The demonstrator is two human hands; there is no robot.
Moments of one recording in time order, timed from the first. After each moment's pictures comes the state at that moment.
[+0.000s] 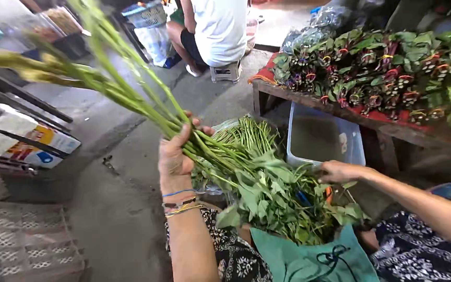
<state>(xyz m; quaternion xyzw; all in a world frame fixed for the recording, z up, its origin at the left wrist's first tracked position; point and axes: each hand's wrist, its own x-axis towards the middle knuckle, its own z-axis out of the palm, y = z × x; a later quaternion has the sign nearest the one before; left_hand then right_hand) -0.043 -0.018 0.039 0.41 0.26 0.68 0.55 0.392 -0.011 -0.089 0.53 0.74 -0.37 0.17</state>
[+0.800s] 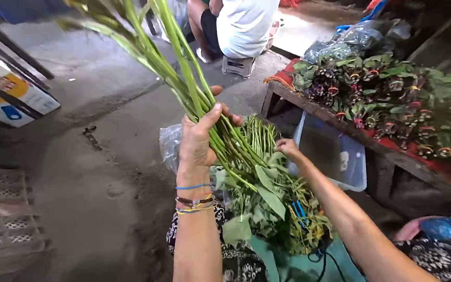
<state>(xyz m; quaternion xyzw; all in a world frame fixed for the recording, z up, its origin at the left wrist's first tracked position) -0.044 -0.016 0.043 0.38 0.25 0.70 0.55 0.257 0.121 -0.158 0.71 0.55 -0.41 -0.18</state>
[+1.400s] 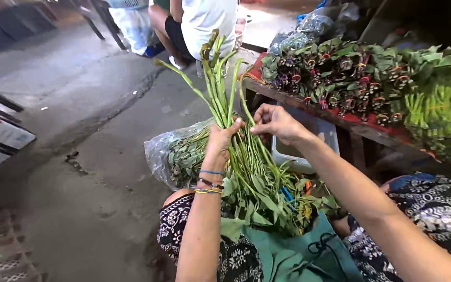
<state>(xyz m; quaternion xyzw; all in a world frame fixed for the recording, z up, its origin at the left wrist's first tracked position) 0.050 -0.002 0.010 0.41 0.46 0.51 0.60 0.234 0.020 0.037 0.47 0.60 -0.53 -0.37</state>
